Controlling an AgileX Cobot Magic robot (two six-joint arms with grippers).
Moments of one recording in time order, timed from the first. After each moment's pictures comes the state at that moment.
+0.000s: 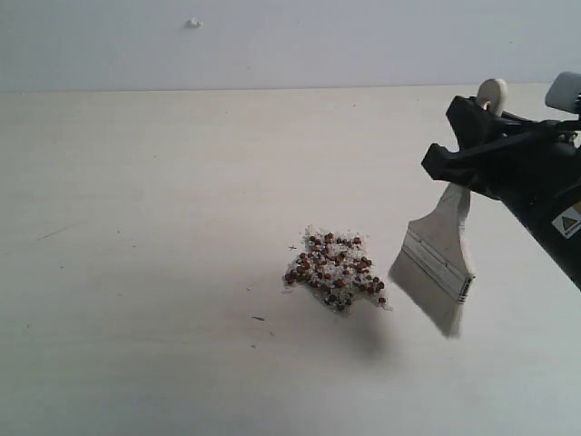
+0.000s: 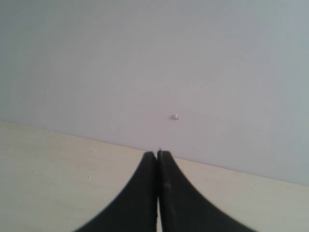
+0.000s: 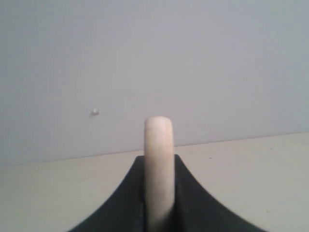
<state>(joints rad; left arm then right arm) 0.04 0.09 0.00 1.02 -0.15 -1.34 0.46 1.55 -0.26 0.19 -1.20 0.21</state>
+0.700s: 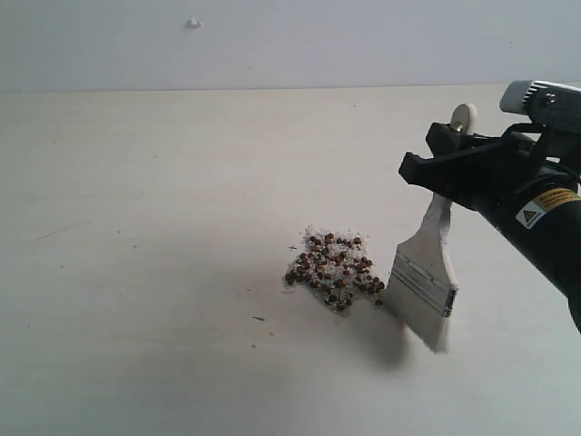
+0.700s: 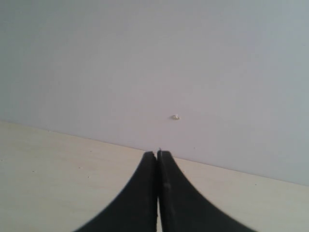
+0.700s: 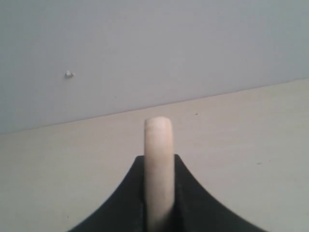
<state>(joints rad) 0.04 0.09 0.00 1.02 -0.15 -1.34 0.46 1.64 -0.34 0.21 -1.03 0.24</state>
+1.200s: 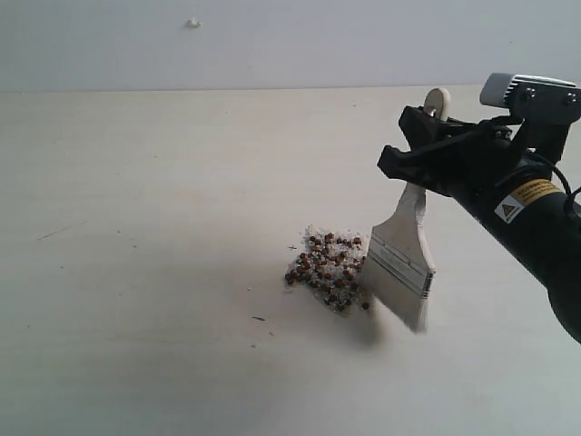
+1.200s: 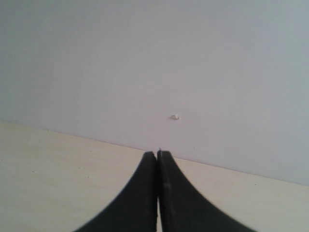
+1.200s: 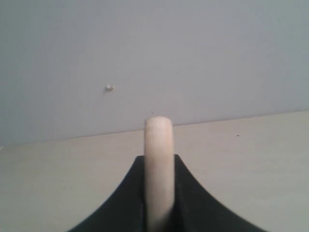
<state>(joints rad) 0.04 0.09 0.00 1.02 -0.15 -1.34 0.46 1.70 -0.38 0.10 -1.15 0.28</state>
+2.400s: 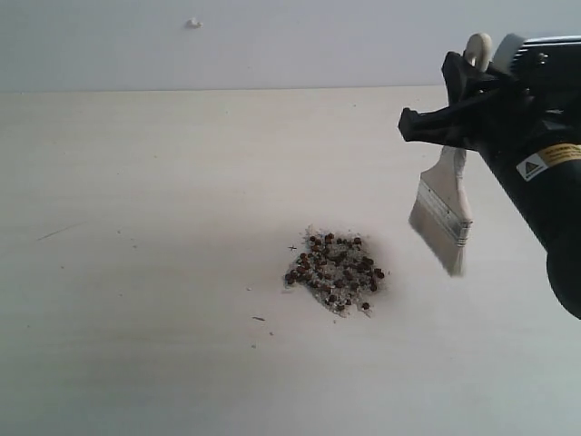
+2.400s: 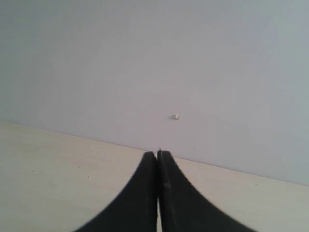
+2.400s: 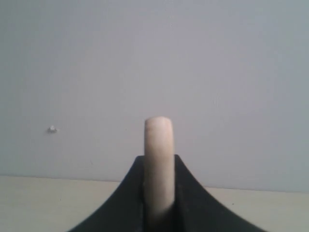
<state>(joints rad) 0.04 0.09 0.00 1.02 -0.15 -1.34 0.46 1.65 -0.44 0.29 -1.21 -0.07</state>
